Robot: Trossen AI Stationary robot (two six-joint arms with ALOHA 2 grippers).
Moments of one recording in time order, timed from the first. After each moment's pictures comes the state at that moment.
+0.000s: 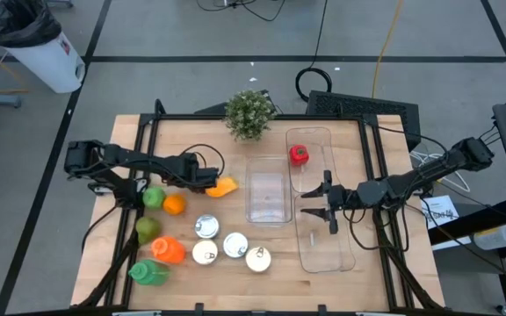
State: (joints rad) left arm 0.11 1.51 0.78 -0.85 -0.38 -1.37; right arm 0.36 0.89 0.38 0.37 0.31 0.09
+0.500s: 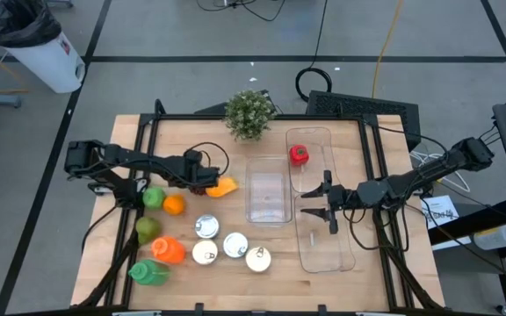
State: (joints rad) left arm 0.11 1.51 0.78 -0.81 -0.53 -1.11; right arm 0.36 0.89 0.38 0.37 0.31 0.09
